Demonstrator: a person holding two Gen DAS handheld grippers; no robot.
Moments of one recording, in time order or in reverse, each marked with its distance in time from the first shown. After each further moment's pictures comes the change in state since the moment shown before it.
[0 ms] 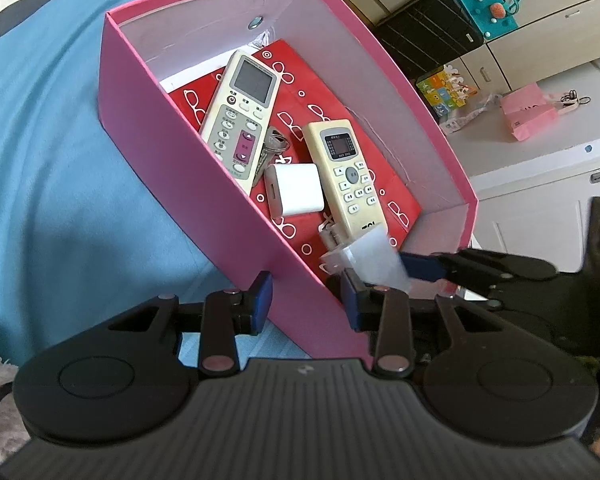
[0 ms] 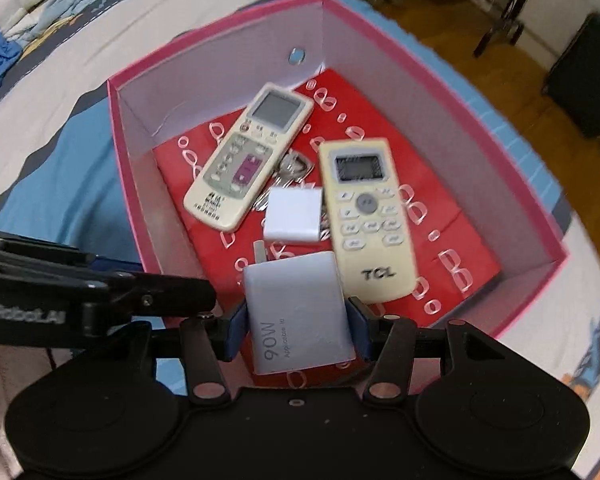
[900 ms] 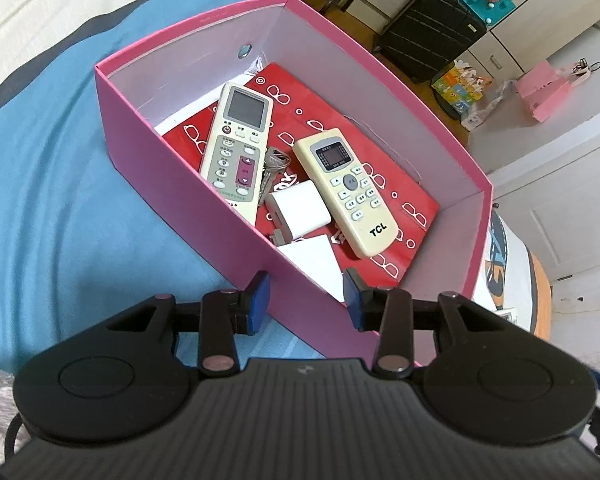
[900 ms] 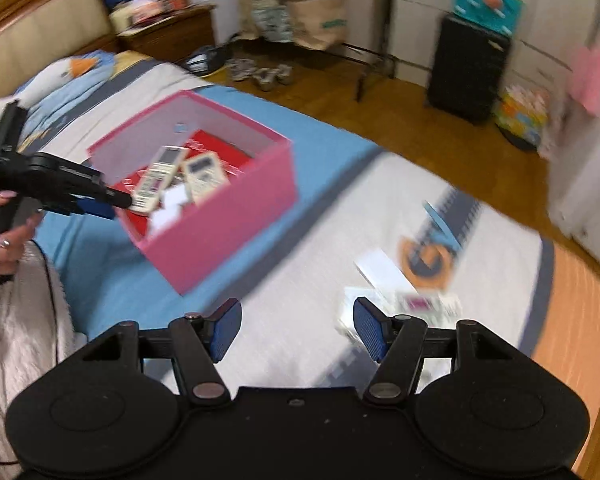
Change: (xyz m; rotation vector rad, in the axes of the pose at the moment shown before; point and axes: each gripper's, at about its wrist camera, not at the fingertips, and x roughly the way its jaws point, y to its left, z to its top) left arm -0.004 -0.028 -0.010 0.140 -0.075 0.139; right arm -0.153 -0.100 -0.223 0.262 -0.338 -0.107
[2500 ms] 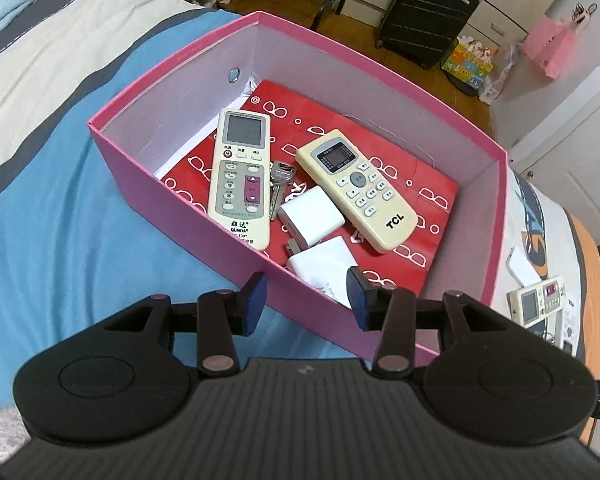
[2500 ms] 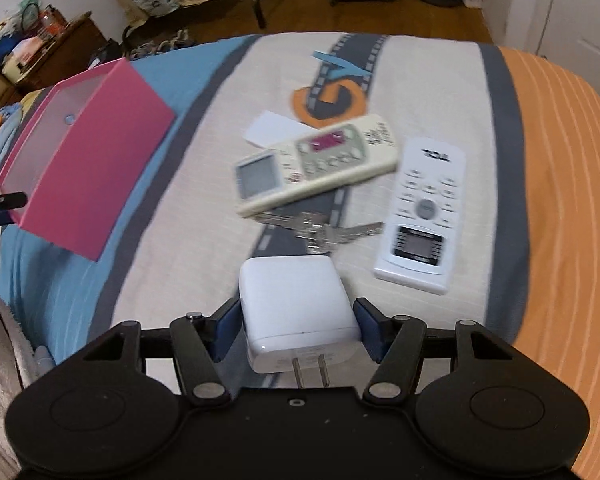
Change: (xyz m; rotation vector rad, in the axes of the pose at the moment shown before) left arm -0.007 -0.028 -0.008 0.191 -0.033 0.143; right arm 0.066 -0.072 -0.081 0.387 0.154 0.000
